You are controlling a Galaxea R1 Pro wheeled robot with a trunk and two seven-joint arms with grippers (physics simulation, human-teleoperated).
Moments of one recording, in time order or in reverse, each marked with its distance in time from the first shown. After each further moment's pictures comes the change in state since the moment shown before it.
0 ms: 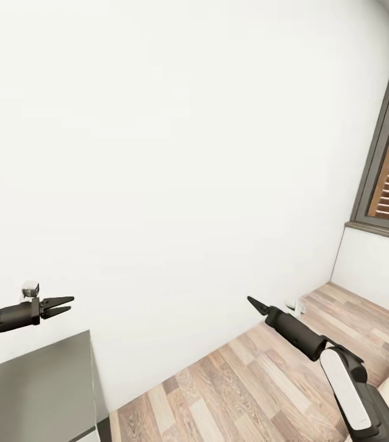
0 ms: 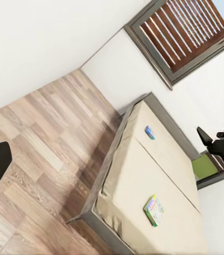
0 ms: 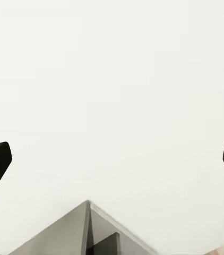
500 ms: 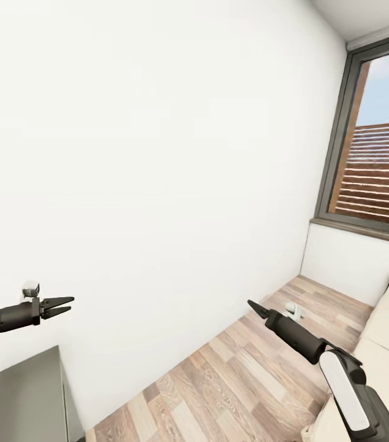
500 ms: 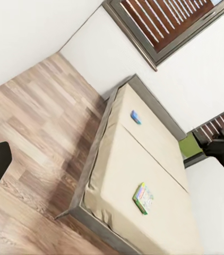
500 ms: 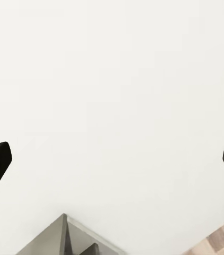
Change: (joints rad) left arm 0.000 -0.001 -0.001 0.000 -0.001 -0.001 0.001; right arm 0.000 0.002 -0.005 0.040 0.006 -0.001 -0.002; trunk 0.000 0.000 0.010
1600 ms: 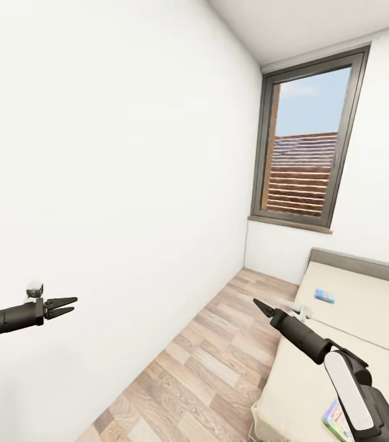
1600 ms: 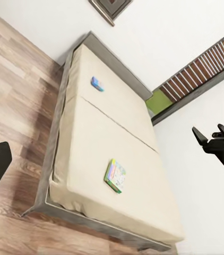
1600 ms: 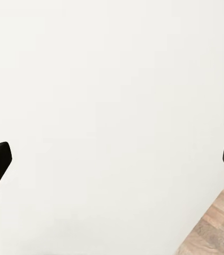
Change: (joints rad) left arm 0.000 -0.014 -0.005 0.000 -0.002 -0.002 0.003; right arm 0.000 0.000 -0.041 0.005 0.001 0.000 0.000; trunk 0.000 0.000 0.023
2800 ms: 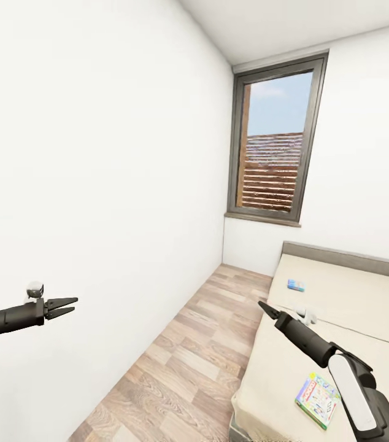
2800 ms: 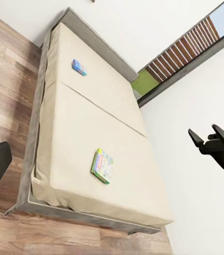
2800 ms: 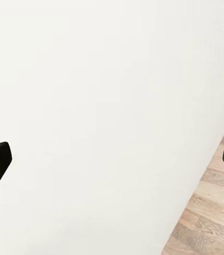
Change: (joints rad) left arm 0.000 -0.002 -0.001 0.000 0.000 0.000 0.000; right arm 0.000 0.000 -0.040 0.044 -0.008 0.003 0.000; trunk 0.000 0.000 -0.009
